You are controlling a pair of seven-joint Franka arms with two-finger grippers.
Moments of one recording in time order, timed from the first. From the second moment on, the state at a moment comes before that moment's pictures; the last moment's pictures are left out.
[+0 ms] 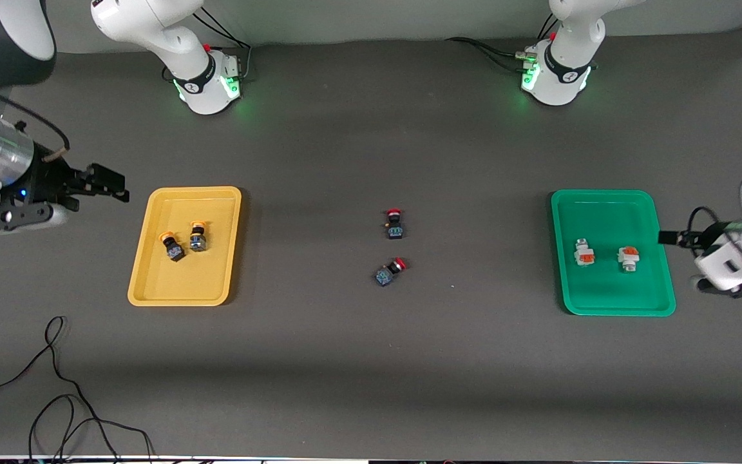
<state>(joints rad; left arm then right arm) 0.28 0.35 -0.15 -1.65 0.17 1.67 0.22 0.37 0.00 -0.28 -1.65 0.05 1.59 -0.03</state>
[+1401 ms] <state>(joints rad) -0.01 -0.03 -0.05 -1.58 -0.03 1.42 0.03 0.15 -0.10 -0.16 -1.67 0.07 1.57 0.06</state>
